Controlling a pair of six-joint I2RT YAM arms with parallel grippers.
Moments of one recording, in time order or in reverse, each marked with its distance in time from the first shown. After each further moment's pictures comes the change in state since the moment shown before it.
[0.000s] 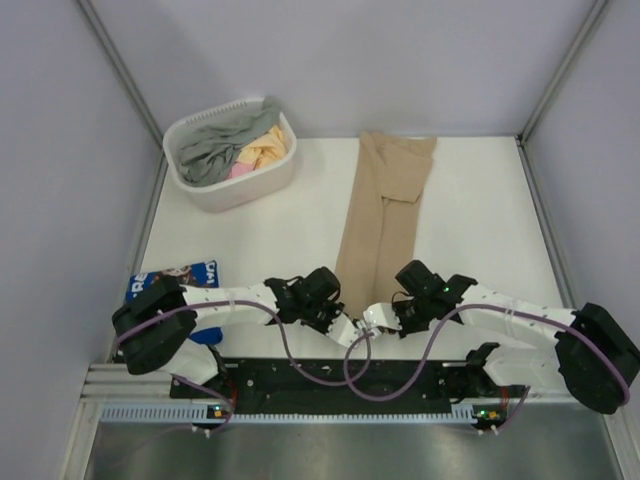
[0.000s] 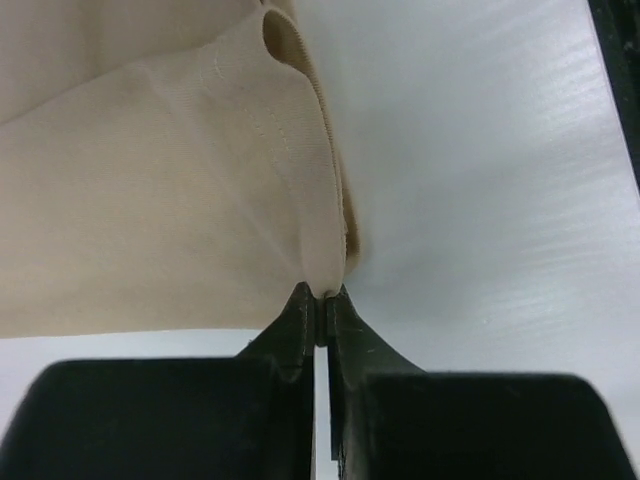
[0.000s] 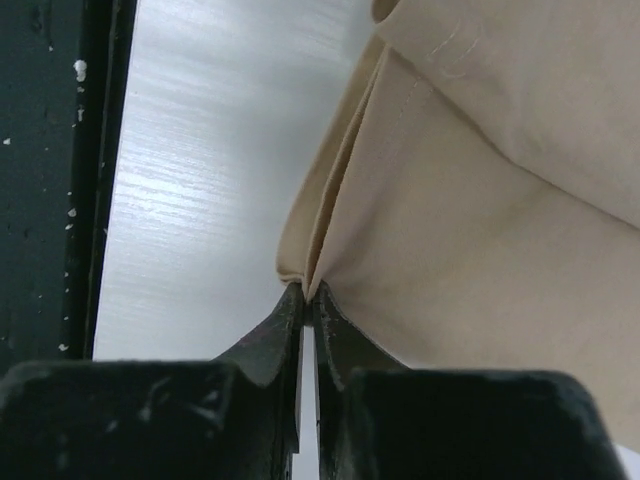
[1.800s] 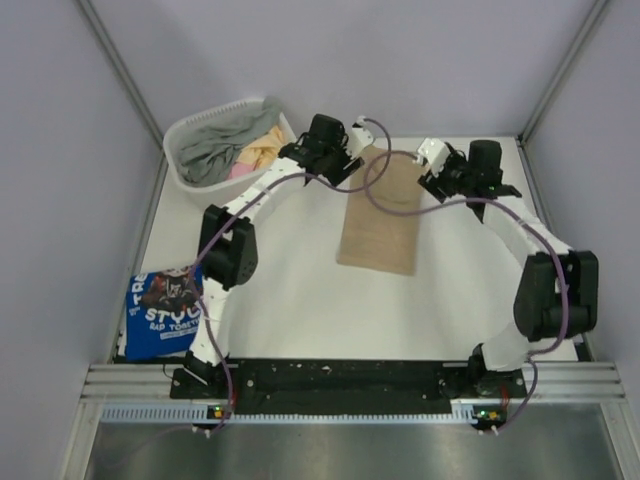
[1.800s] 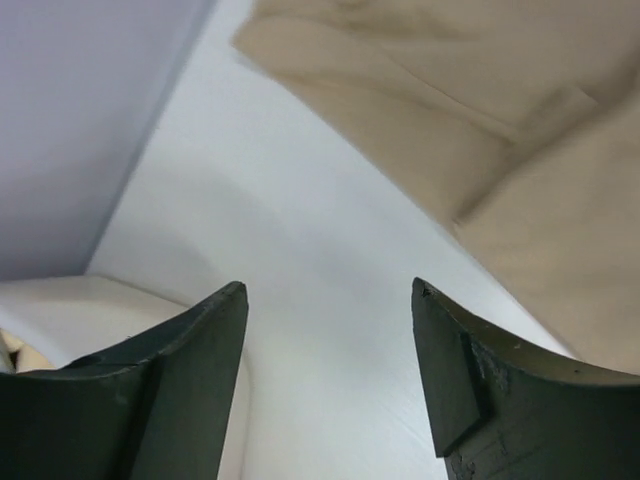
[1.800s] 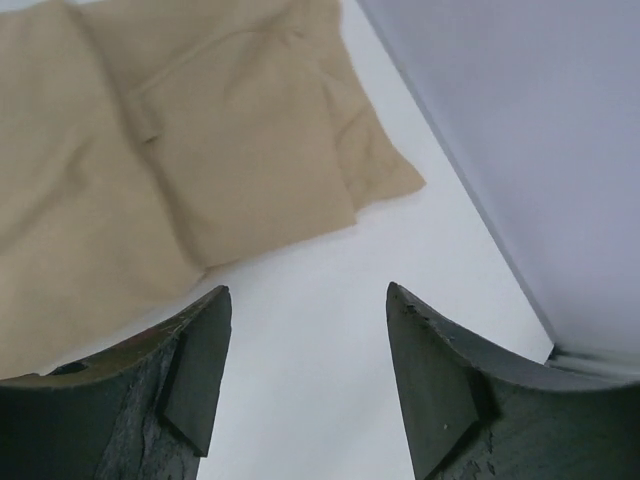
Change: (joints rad) left arm 0.498 0.845 1.509 -0.266 -0.232 -0.529; right arm -0.703 0.523 0.740 0.466 0.019 0.254
